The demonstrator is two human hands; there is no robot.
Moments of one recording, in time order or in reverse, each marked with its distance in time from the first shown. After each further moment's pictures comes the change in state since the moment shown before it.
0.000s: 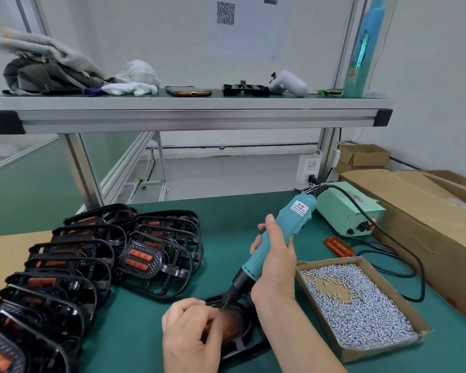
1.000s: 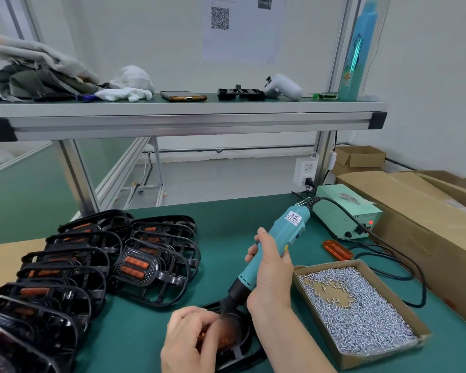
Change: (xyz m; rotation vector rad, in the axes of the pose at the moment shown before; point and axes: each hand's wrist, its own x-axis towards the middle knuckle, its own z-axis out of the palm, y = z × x) left_hand 0.004 0.021 -0.010 -0.090 -0.076 -0.146; right_hand 0.004 0.011 -0.005 -0.087 0.090 0.068
